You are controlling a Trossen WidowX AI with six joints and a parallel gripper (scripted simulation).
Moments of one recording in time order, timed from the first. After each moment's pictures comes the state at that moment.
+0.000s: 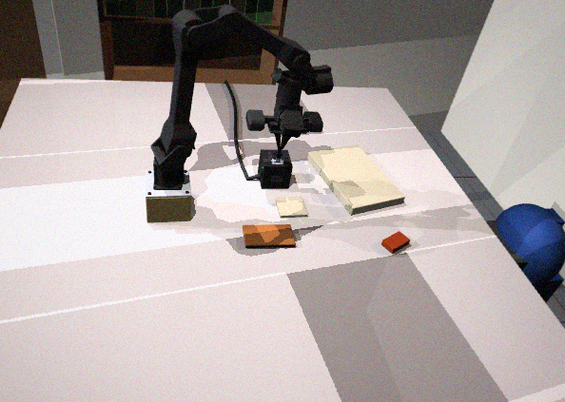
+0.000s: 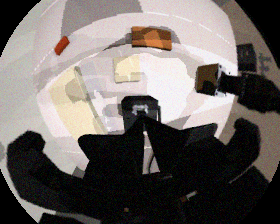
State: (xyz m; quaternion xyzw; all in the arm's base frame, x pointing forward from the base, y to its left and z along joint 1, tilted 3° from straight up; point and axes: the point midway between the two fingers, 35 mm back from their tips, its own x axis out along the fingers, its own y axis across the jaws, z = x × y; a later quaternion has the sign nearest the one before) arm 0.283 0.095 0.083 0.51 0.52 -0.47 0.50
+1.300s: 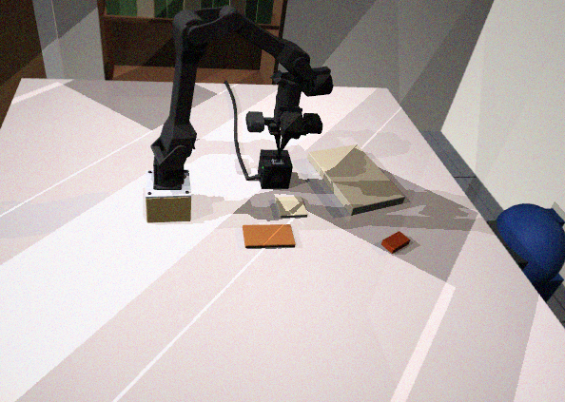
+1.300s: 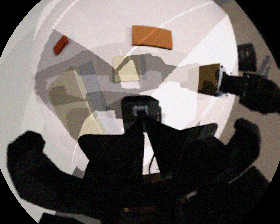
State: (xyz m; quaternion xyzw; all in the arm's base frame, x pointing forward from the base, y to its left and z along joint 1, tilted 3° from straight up) arm 0.283 0.095 0.078 0.51 0.52 -0.47 0.50
